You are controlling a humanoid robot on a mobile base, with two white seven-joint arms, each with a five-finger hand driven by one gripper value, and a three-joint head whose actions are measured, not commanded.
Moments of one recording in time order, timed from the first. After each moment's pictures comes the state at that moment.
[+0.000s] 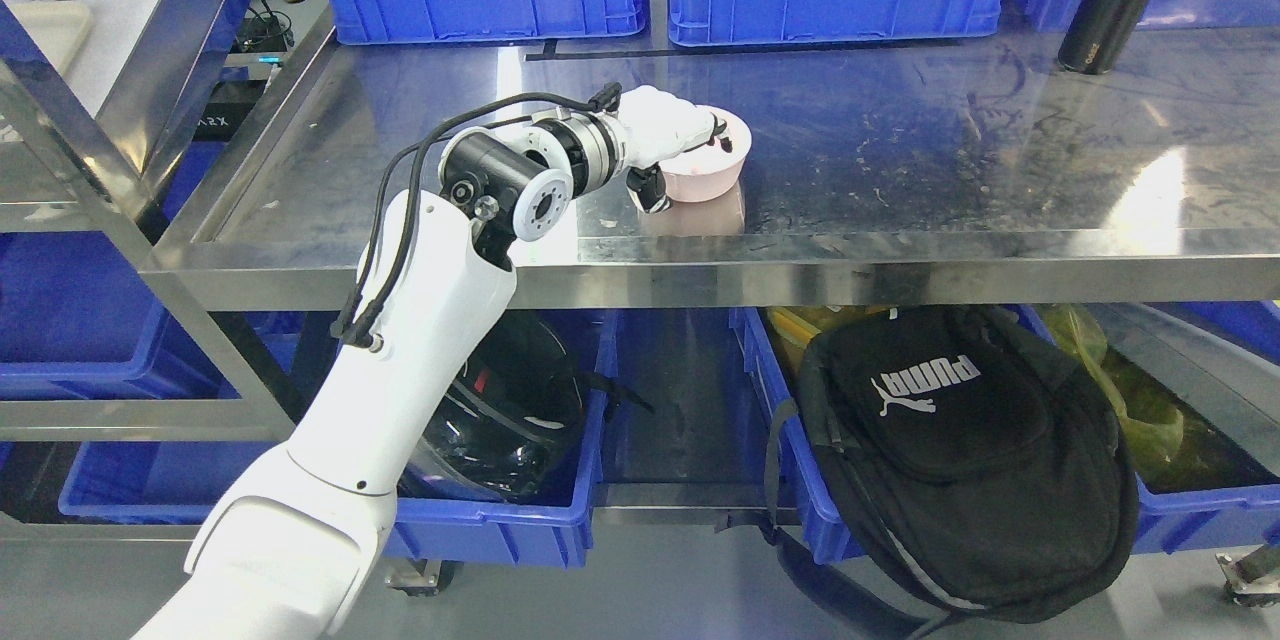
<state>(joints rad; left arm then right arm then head) -0.74 0.10 -0.47 -1.46 -1.04 -0.05 -0.88 0.00 0.00 0.05 0.00 0.05 -0.08 -0.03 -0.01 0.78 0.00</state>
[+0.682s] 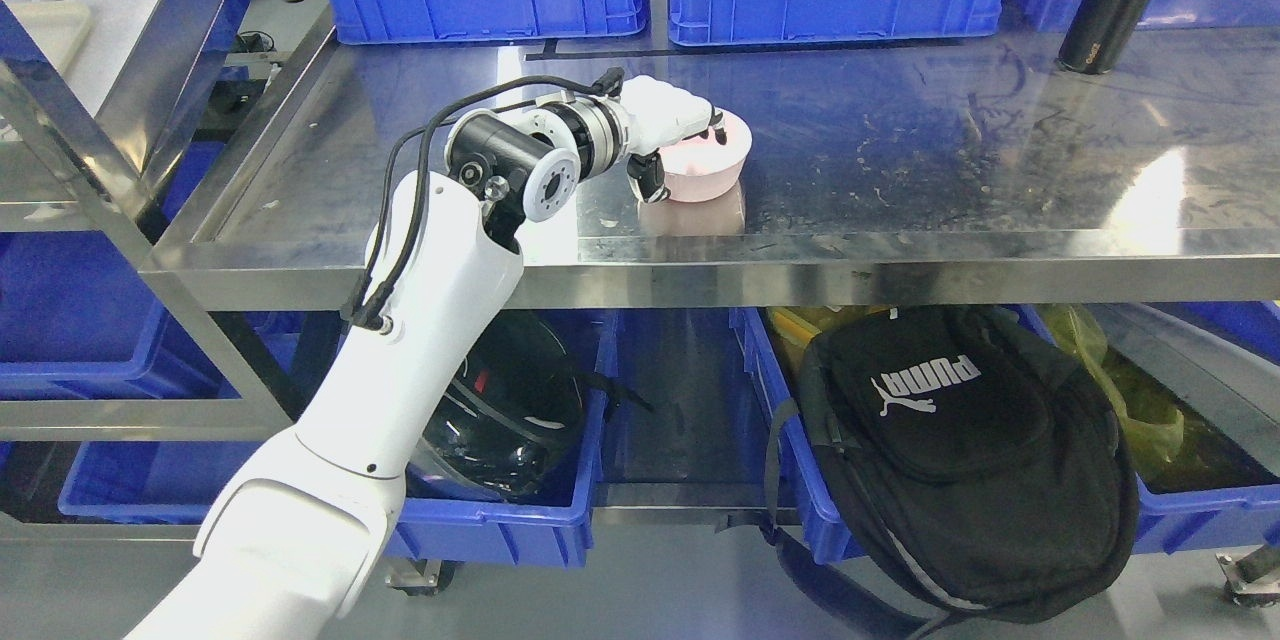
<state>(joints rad) -0.77 0.08 -0.47 -1.42 -1.07 -0.03 -0.91 0.00 0.00 0.05 0.00 0.05 -0.08 -0.03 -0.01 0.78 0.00</state>
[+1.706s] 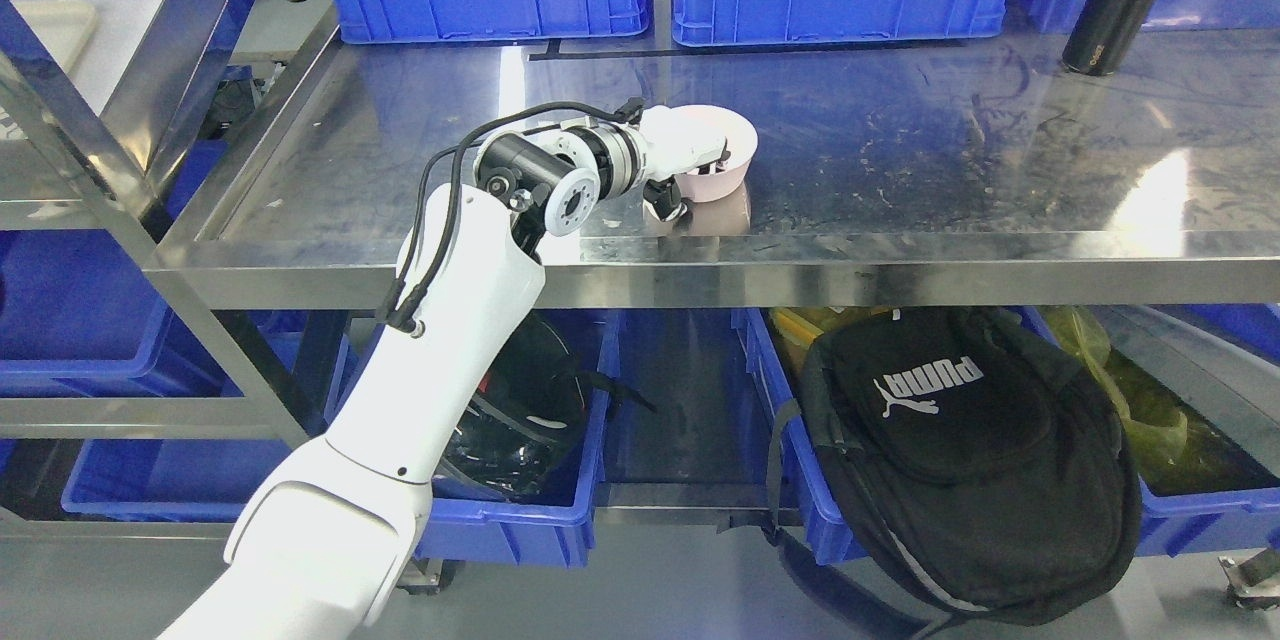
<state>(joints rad) -0.75 0.02 -0.43 -1.31 -1.09 -0.18 -0.90 0.00 0.00 0.05 0.00 0.05 -0.08 -0.03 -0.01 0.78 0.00</state>
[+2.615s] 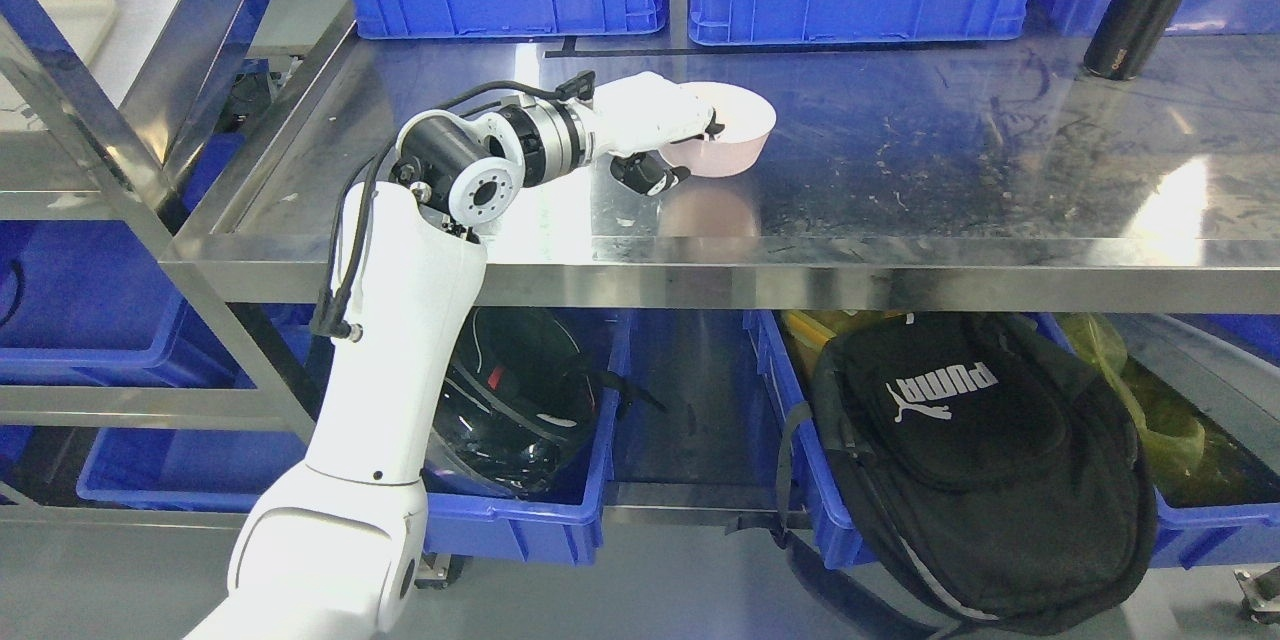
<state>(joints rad) -0.72 0.00 -0.17 -1.39 -1.01 -0.49 -0.90 0.00 0.00 0.05 0.00 0.05 -0.08 -0.03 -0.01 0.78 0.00</state>
